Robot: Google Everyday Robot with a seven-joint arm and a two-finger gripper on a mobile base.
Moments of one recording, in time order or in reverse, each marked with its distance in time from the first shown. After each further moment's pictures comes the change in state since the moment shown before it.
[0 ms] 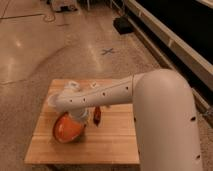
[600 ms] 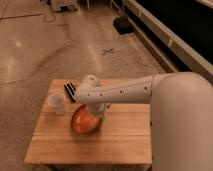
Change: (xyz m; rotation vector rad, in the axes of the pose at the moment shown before) arm 0.038 0.091 -0.002 -0.061 0.032 0.160
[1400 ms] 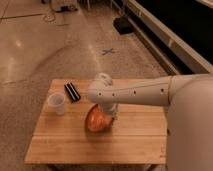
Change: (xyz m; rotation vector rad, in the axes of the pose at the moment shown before) arm 0.000 0.071 -0.005 -0.072 0.008 0.126
